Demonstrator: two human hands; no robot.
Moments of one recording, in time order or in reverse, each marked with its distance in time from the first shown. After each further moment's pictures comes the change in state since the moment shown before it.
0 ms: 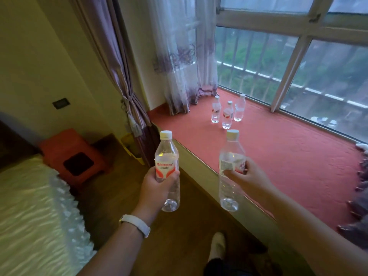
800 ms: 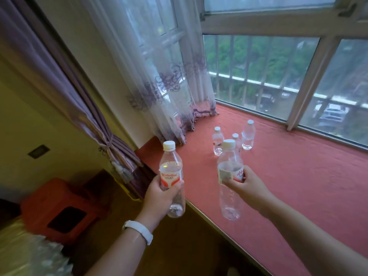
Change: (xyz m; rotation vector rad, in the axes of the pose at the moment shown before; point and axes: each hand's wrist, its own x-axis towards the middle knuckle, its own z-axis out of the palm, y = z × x) left_hand 0.331 0.076 0.105 0.163 -0.090 -0.046; right_hand 0.327 -0.026 -0.045 0.014 0.004 0.066
